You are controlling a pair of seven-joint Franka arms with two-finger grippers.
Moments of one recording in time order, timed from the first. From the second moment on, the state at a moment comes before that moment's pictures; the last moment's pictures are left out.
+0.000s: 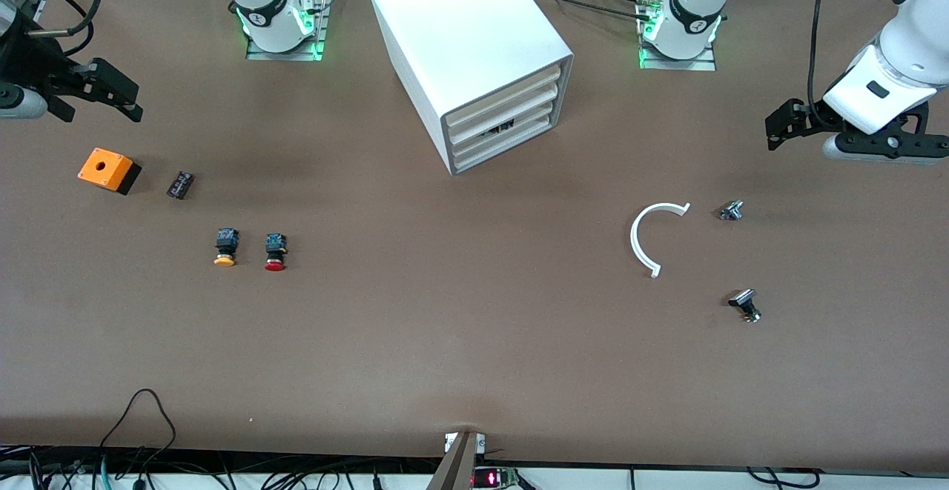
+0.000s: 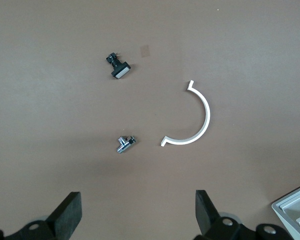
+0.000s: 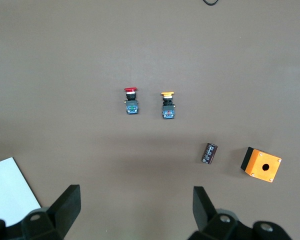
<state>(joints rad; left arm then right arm) 0.00 -0.08 -0.08 -1.80 0.05 1.71 -0.01 -0.03 -0.07 0.09 -1.63 -0.01 1.59 0.04</state>
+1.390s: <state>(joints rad) 0.00 -0.08 -0.12 -1.77 0.05 1.67 -0.02 -0.01 -0.03 0.10 -1.64 -0.01 1.55 0.04</state>
